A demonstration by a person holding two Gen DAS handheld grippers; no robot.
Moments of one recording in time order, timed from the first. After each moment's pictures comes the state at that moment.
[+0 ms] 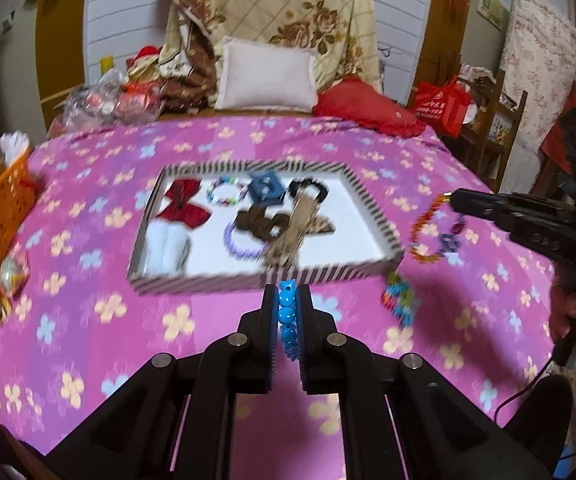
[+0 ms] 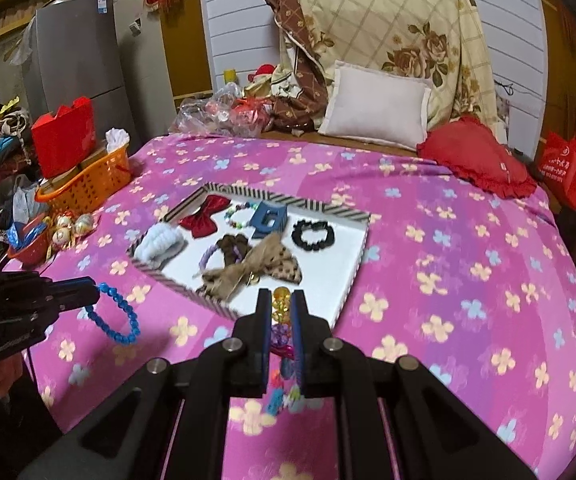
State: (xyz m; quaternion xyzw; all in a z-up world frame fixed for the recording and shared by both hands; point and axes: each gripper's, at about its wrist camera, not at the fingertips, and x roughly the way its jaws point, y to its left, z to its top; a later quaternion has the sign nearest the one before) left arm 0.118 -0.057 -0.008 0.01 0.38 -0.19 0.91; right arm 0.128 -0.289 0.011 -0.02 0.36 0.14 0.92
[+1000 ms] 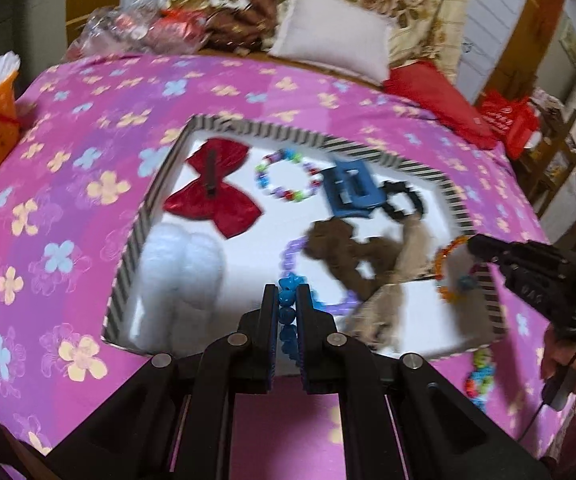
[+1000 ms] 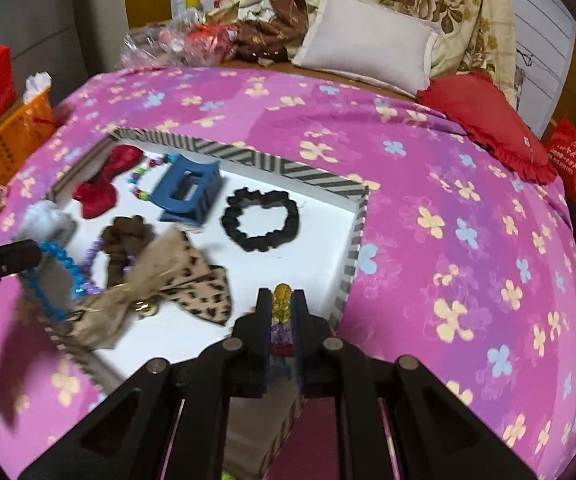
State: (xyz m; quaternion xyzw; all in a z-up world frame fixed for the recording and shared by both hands) left arm 0.262 -0.027 -0.087 -0.07 0.47 -0.12 0.87; right arm 0.286 -0.284 -0.087 -0.08 0.47 0.09 0.88
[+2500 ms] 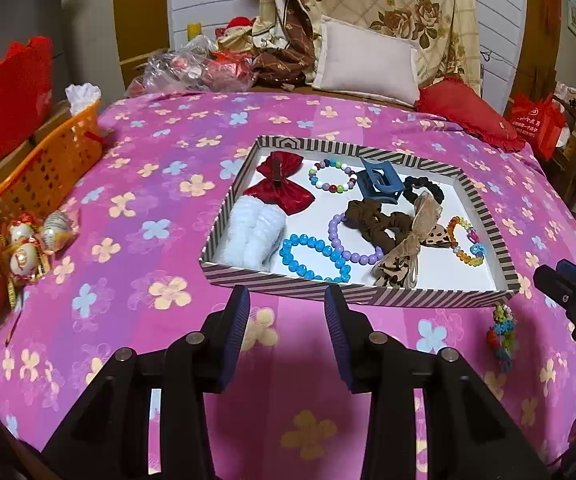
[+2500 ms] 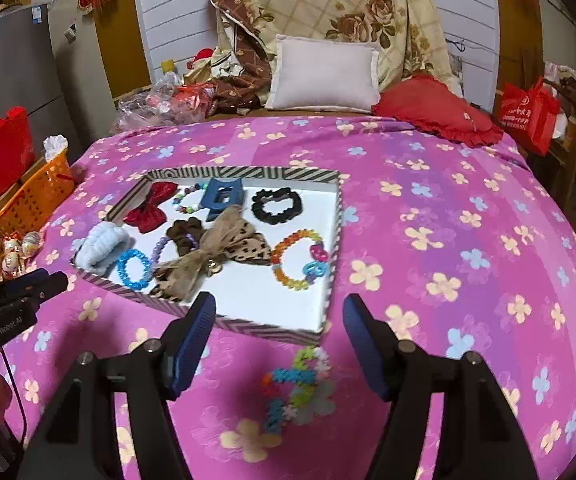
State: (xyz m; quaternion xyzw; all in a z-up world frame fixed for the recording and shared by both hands) left arm 0.165 -0.021 -0.053 -0.01 0.41 -0.02 0.91; right arm 0.149 -0.279 -0.047 0.02 0.39 0.04 0.92
